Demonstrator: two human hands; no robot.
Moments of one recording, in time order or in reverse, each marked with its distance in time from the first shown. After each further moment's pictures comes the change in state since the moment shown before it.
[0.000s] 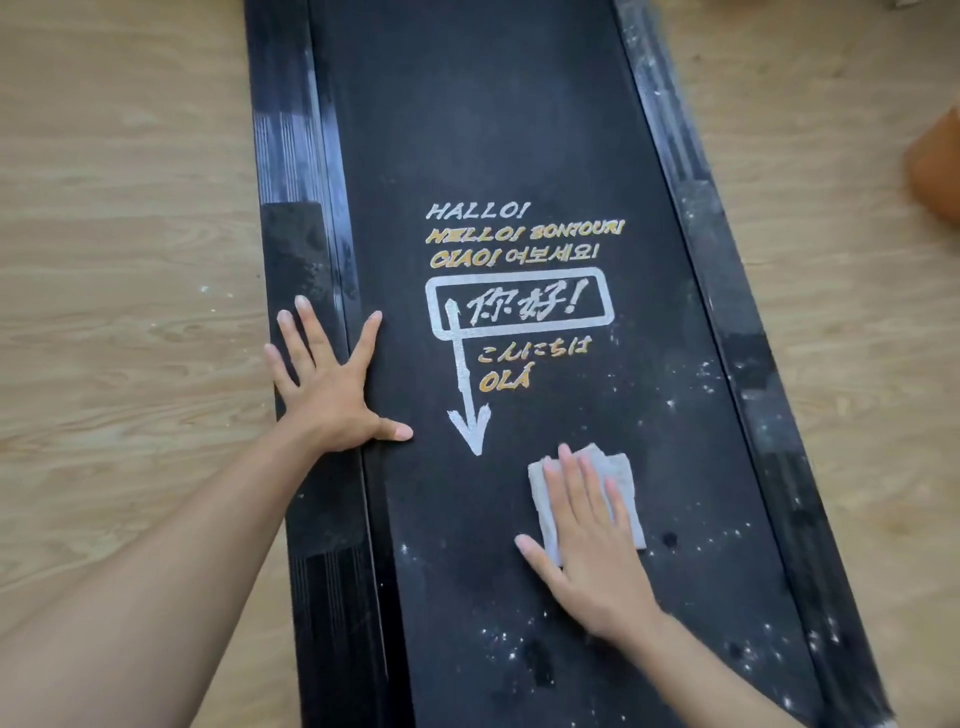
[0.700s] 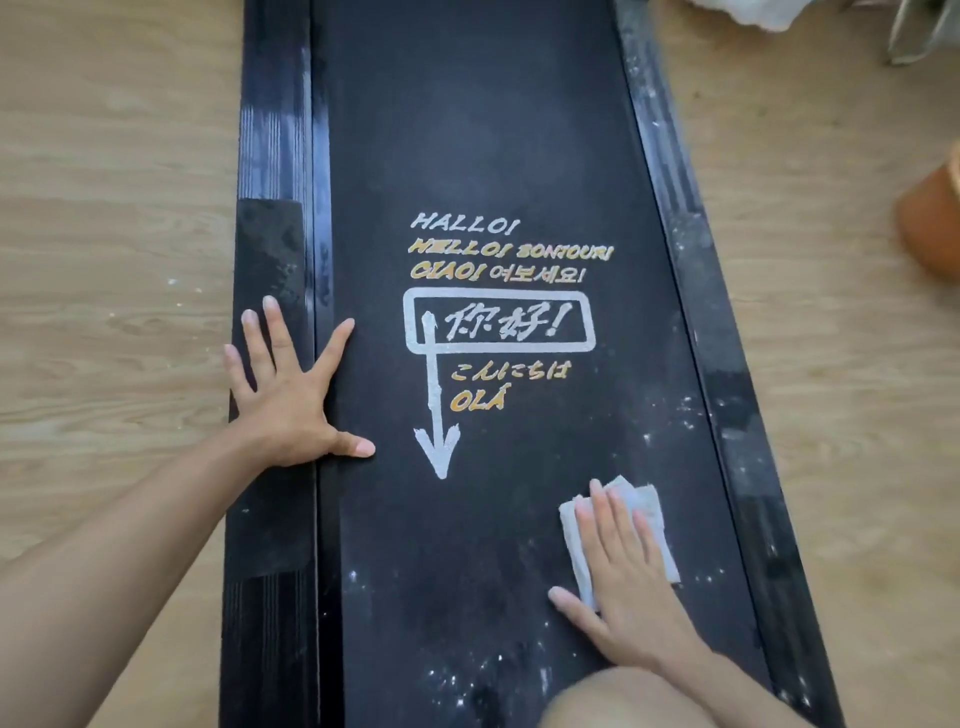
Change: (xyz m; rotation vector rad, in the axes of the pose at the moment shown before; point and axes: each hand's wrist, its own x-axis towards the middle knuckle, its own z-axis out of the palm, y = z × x) left_hand 0.001 0.000 0.004 -0.028 0.004 -0.007; right_hand -0.014 0.088 -0.008 -0.137 -0.035 -0.118
